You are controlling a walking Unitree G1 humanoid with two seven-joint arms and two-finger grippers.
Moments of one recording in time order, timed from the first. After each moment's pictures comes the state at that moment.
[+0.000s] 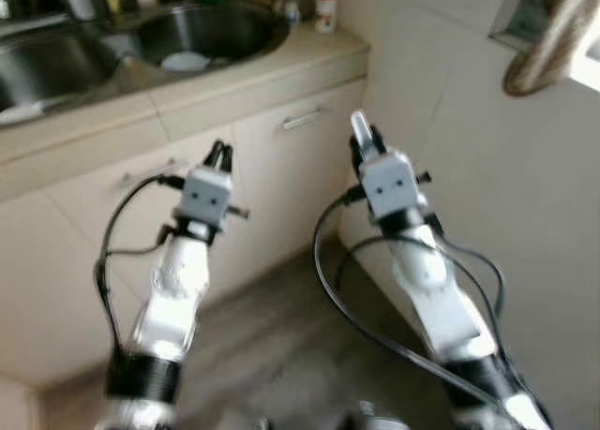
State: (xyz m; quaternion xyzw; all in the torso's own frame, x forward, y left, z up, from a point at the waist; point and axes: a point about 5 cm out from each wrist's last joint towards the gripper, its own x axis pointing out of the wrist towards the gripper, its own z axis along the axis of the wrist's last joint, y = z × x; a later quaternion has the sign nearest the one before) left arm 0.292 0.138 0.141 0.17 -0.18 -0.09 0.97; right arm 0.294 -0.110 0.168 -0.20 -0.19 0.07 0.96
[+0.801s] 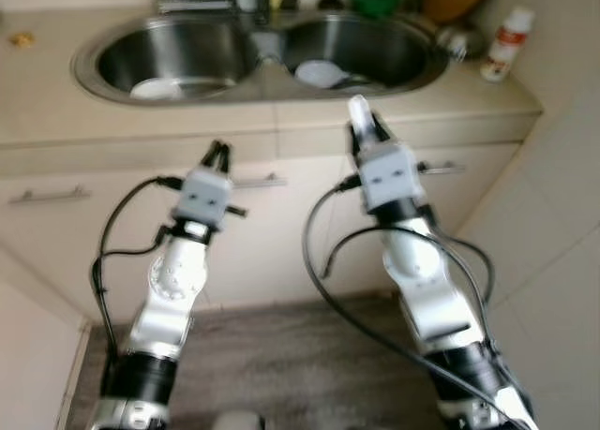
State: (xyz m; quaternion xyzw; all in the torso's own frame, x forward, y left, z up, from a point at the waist) left arm 0.296 0.157 0.150 0.19 -0.19 -0.06 0.96; right arm 0.297 -0.088 0.187 -0.16 -0.23 0.09 0.95
